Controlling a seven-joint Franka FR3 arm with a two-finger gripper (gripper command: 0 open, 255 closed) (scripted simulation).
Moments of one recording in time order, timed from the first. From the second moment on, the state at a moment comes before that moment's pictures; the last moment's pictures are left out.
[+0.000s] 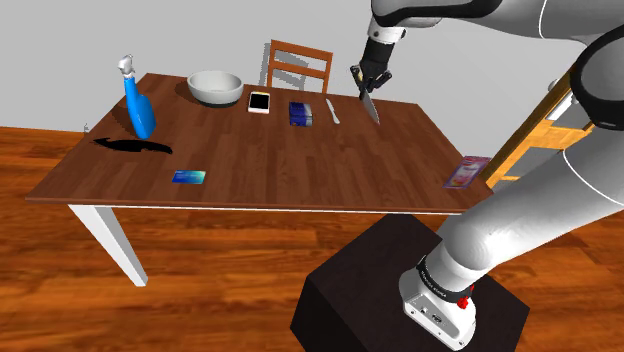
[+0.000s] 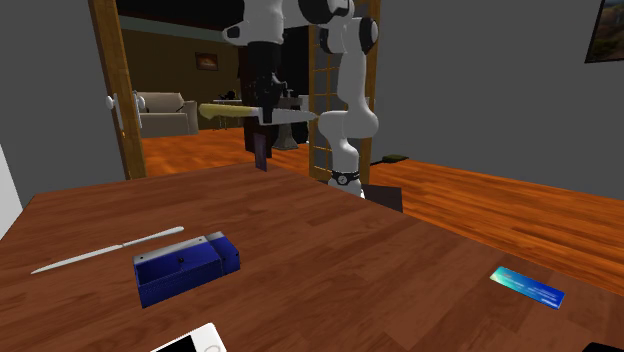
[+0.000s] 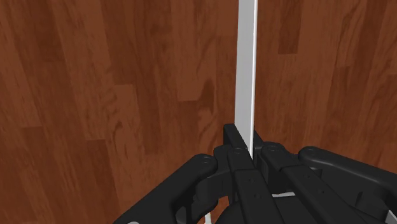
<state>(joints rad) -0.19 -0.20 -0.04 -1.99 -0.02 1.82 0.39</state>
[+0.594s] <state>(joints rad) -0.28 -0.28 -0.17 -2.07 -0.05 1.82 0.18</state>
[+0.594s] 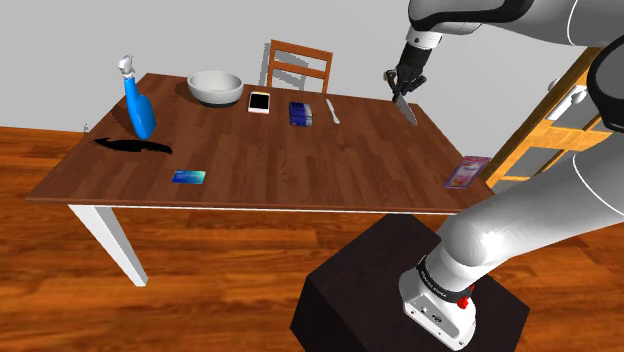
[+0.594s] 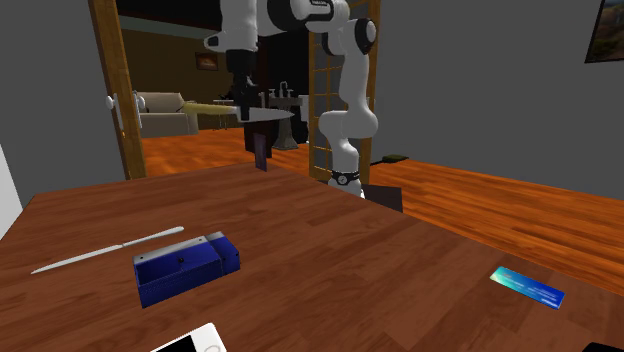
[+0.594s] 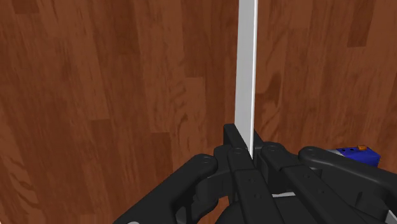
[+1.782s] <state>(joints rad) -0.39 -0.27 -0.37 -2.14 -0.10 1.90 -0.11</state>
